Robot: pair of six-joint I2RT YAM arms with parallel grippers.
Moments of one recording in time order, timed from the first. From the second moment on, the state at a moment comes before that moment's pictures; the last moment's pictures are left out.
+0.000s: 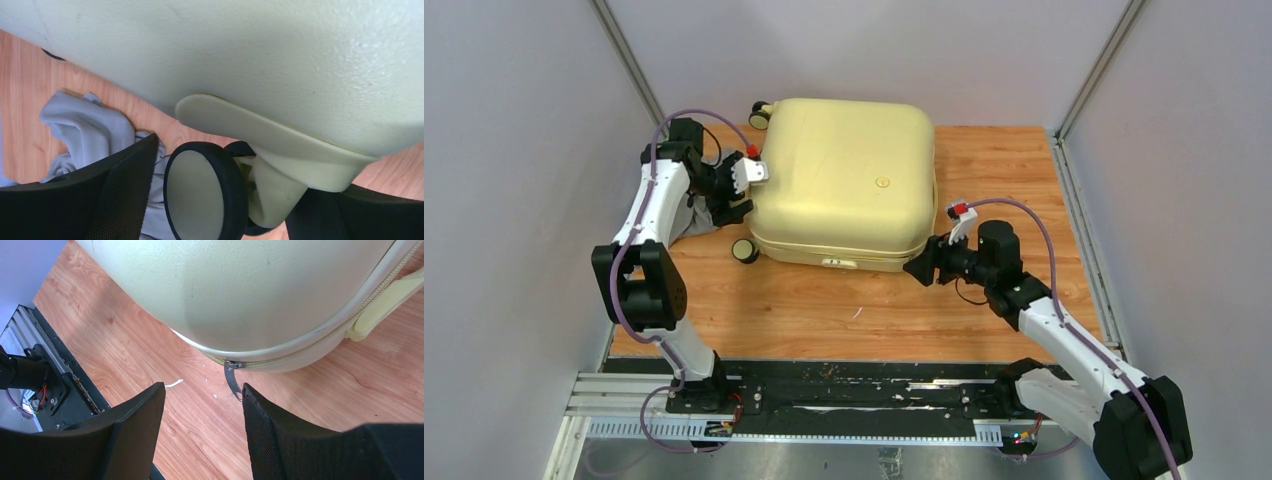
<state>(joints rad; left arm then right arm) 0.07 1.71 1.56 -1.05 0.54 1.34 0.40 0.94 0.54 -0.01 -0.45 0.27</state>
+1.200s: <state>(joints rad) 0.03 1.54 1.51 -1.06 0.56 1.26 0.50 1.10 0.42 0.27 -0.18 0.22</state>
